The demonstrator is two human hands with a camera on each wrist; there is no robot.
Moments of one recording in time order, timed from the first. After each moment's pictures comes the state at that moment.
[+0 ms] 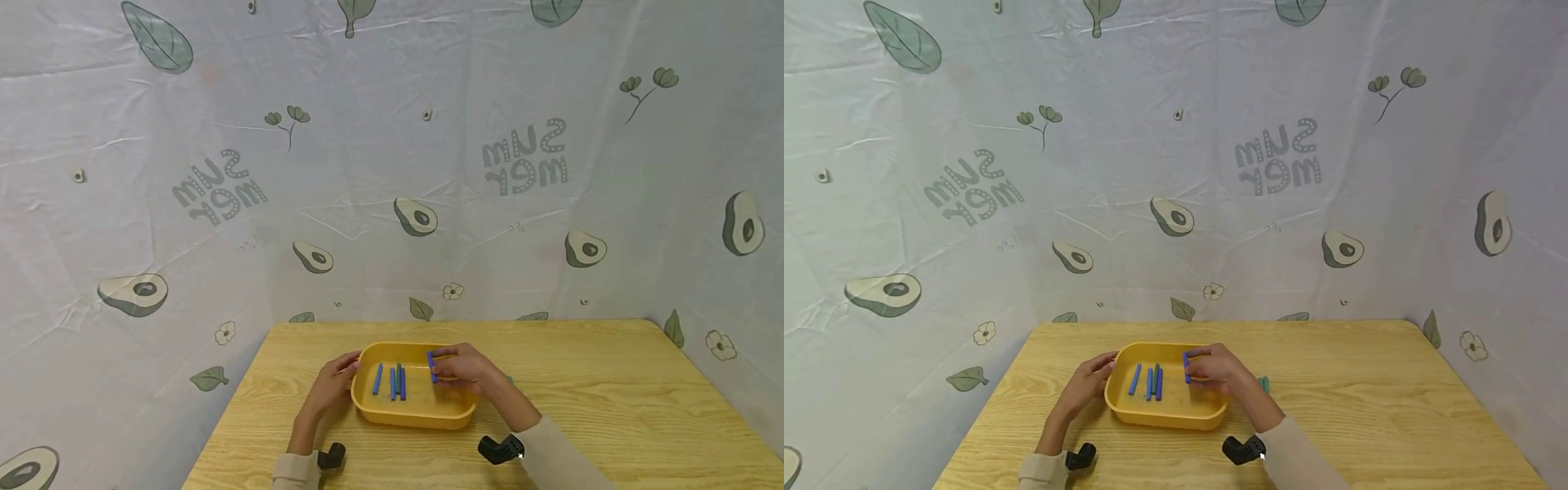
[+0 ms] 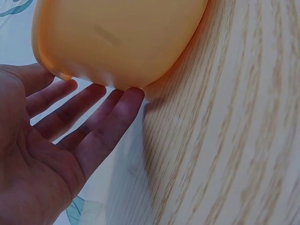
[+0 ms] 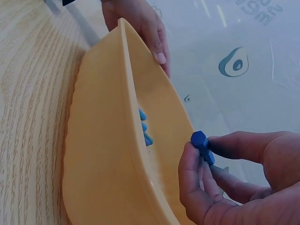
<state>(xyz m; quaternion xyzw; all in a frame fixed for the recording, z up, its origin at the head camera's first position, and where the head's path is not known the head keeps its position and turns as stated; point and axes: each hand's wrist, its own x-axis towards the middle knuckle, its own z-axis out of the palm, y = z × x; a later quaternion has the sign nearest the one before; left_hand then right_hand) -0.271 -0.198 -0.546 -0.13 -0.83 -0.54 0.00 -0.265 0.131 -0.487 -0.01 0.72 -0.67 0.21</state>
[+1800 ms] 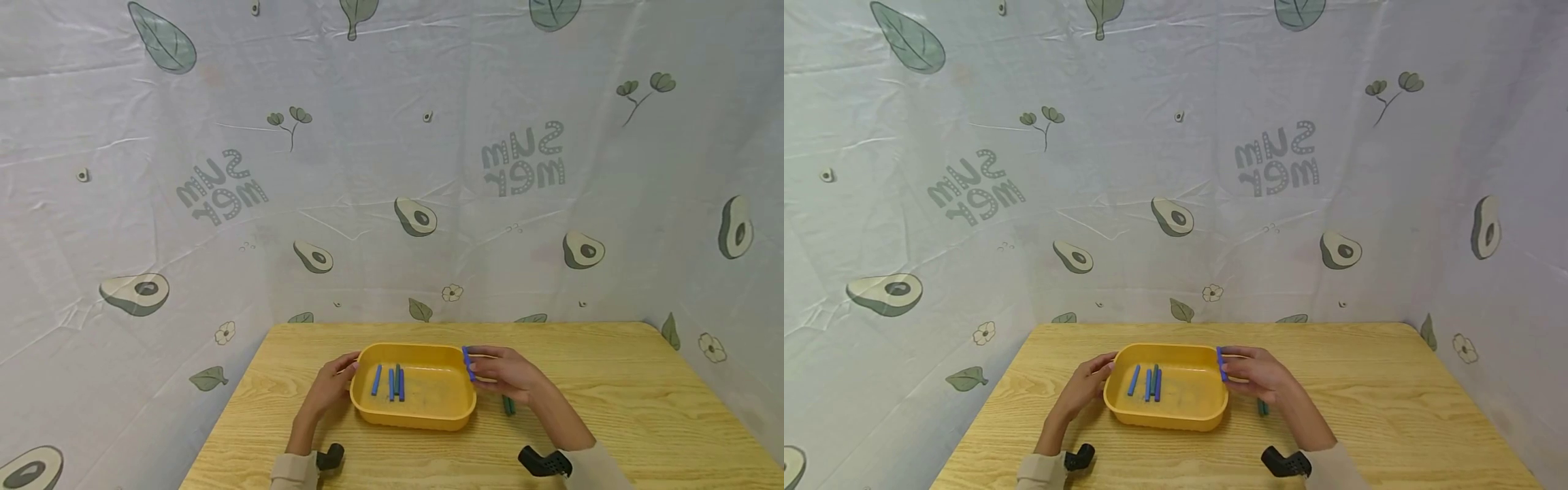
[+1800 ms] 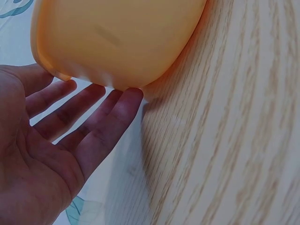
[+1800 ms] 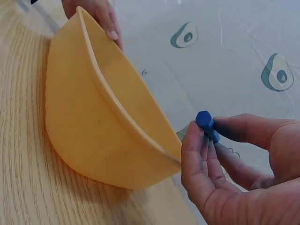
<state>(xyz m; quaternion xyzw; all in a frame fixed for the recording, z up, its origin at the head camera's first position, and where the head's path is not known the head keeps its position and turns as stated) -0.270 -0.205 -0.547 -0.13 -0.82 -0.56 -0.01 -0.239 0.205 -0.485 -0.08 0.65 -0.72 0.22</state>
